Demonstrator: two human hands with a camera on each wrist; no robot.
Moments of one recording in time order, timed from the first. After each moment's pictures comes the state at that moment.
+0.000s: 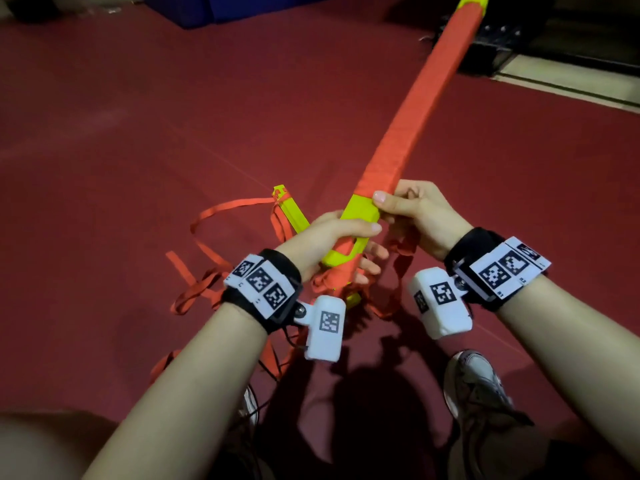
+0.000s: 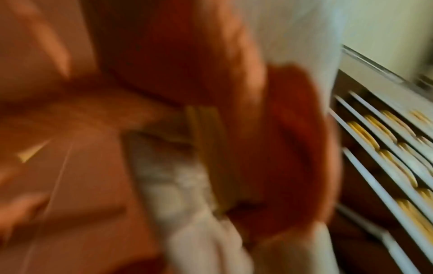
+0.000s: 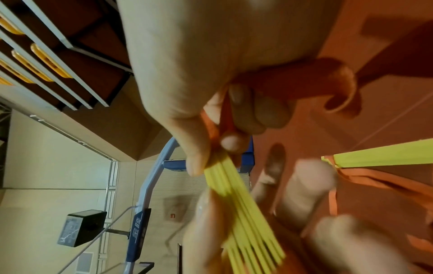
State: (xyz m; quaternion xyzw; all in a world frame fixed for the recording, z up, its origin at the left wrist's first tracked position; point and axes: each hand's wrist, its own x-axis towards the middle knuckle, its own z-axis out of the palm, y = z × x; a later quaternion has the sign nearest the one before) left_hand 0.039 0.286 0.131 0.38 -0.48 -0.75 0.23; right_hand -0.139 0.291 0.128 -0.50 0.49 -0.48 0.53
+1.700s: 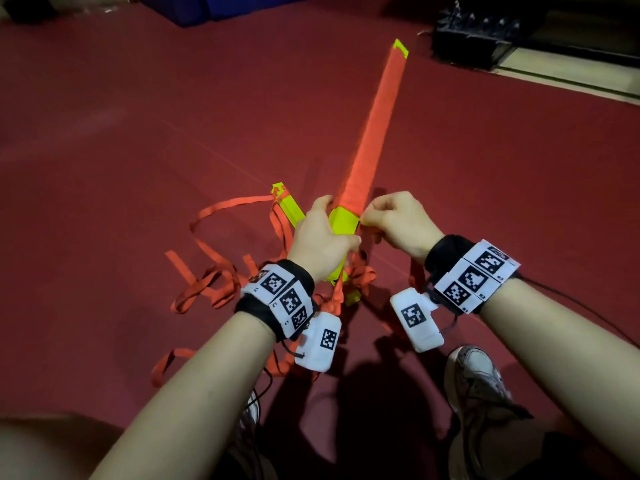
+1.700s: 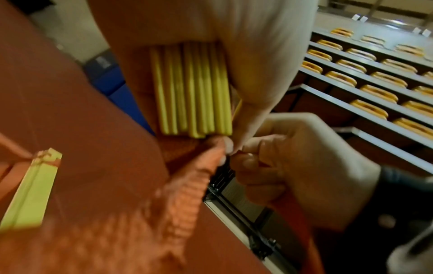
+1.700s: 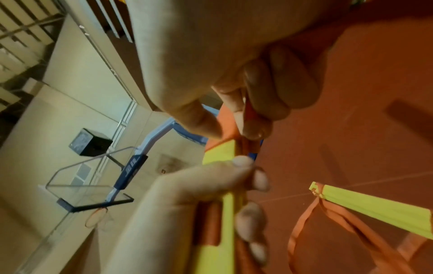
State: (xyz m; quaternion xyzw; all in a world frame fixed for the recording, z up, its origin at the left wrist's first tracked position) left_hand 0.035 0.279 0.099 0.57 -0.63 -0.43 0.30; right_hand -0.124 0.289 0.114 -0.58 0.64 -0.35 0.37
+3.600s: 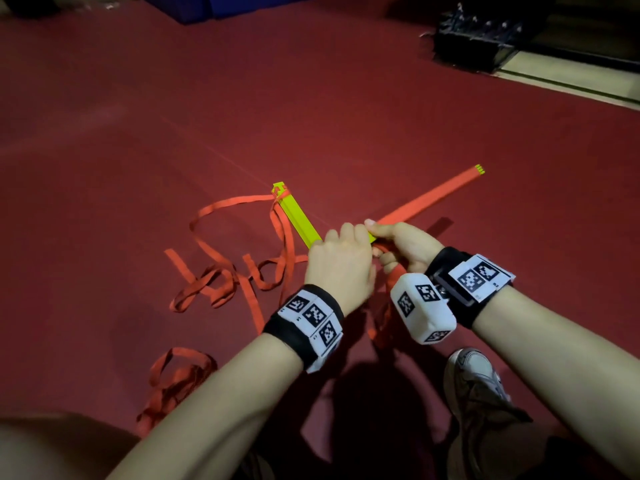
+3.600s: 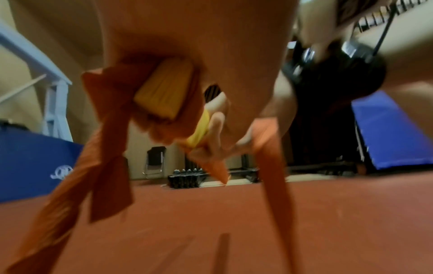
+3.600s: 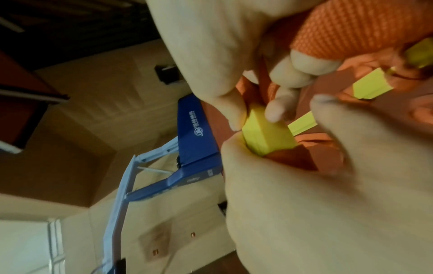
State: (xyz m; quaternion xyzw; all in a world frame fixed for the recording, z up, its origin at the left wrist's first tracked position) left_hand 0.012 0.316 0.073 0.51 -0.84 0.11 0.13; right_hand -0.124 0.289 0.082 -0.25 0.62 -0.35 0.66
